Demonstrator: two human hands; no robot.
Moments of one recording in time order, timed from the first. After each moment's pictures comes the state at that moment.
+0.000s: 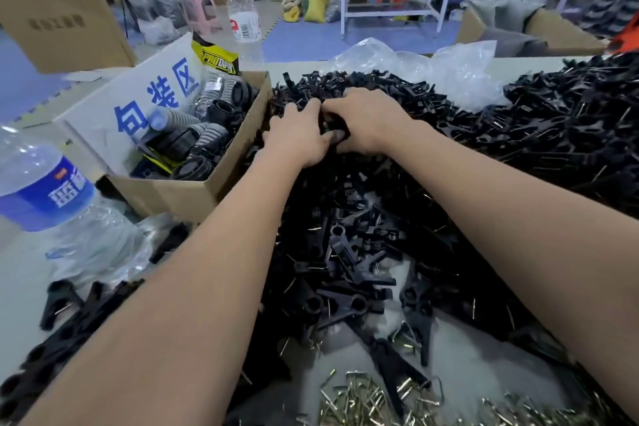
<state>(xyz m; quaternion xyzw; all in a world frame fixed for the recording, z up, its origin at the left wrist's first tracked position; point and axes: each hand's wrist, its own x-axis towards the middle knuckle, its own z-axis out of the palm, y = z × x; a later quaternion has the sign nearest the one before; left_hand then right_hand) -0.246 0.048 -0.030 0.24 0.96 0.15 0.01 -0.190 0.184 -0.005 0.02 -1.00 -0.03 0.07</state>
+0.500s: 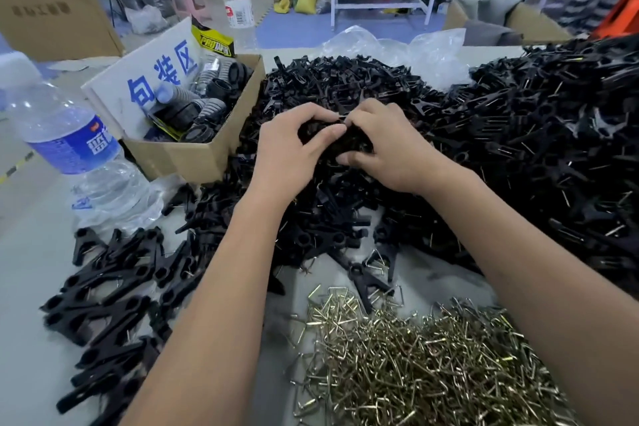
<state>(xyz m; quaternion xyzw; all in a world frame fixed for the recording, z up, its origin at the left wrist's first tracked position) -0.111 -0.009 -0.027 0.33 0.79 0.50 -0.10 -0.039 0.160 -0.010 0.00 -0.98 0.16 0.12</state>
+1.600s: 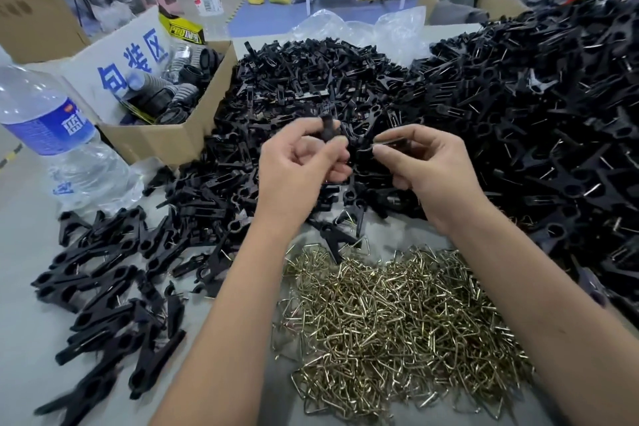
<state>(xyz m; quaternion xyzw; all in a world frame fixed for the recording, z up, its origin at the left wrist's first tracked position) -0.012 -0.006 -0.043 0.28 0.62 0.73 0.07 0.081 0.163 -0.048 -0.13 -0.69 0.66 0.25</state>
